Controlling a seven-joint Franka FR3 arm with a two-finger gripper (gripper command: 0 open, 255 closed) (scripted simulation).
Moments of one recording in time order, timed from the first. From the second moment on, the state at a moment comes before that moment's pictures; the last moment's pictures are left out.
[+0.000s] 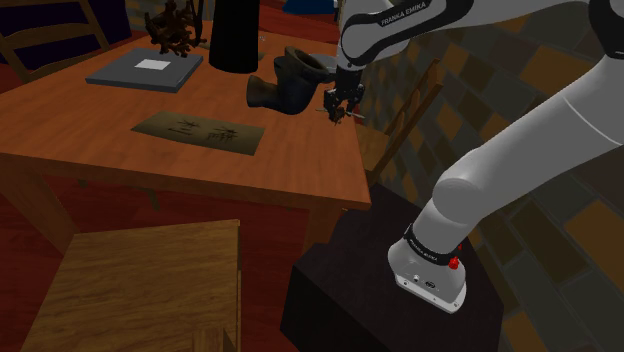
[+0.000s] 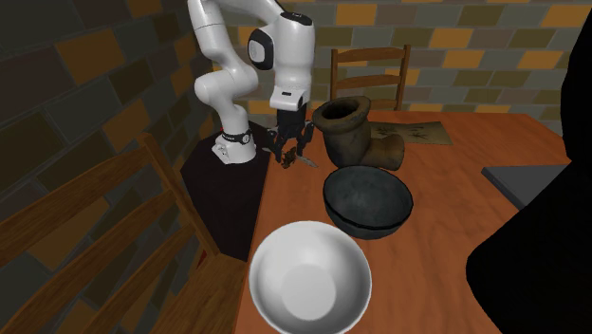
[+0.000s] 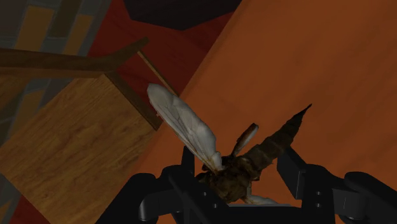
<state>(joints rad) -0.15 -0.34 -0.09 -2.48 -0.16 2.16 0.18</state>
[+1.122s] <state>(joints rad) -0.15 -0.39 -0.09 -2.38 -0.15 2.02 0.16</state>
